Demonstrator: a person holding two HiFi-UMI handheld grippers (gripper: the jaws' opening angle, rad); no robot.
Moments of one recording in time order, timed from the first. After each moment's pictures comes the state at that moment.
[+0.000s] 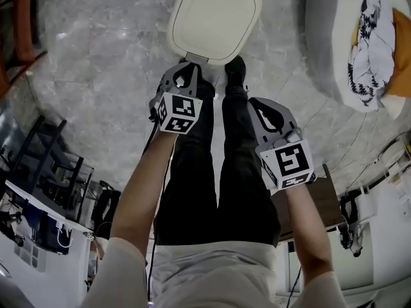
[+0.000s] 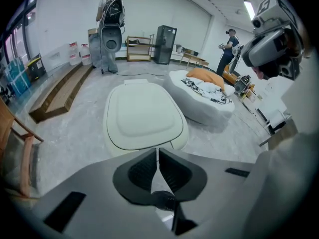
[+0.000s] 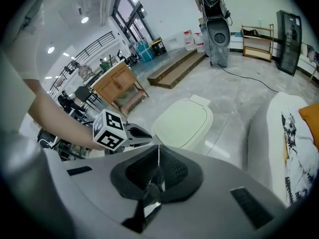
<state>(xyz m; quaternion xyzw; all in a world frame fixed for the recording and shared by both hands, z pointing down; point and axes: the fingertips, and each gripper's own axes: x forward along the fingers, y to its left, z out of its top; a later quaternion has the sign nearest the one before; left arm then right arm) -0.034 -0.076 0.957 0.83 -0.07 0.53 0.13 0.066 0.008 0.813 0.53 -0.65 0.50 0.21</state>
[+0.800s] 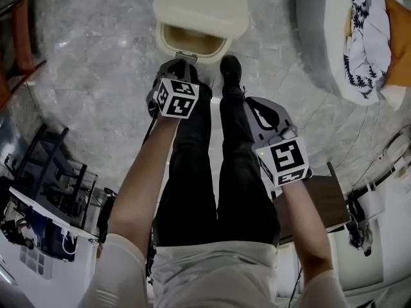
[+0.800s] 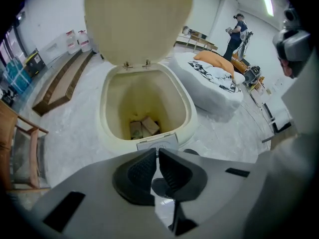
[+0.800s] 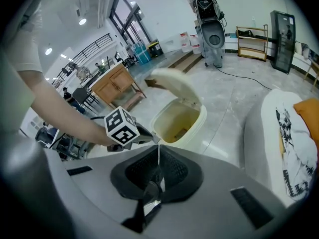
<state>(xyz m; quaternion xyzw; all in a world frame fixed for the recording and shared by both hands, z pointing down) -0.035 -0.073 0.996 0.78 -0.08 0.61 0.14 0.073 0.034 0.820 0.54 -0.64 0.50 0.21</state>
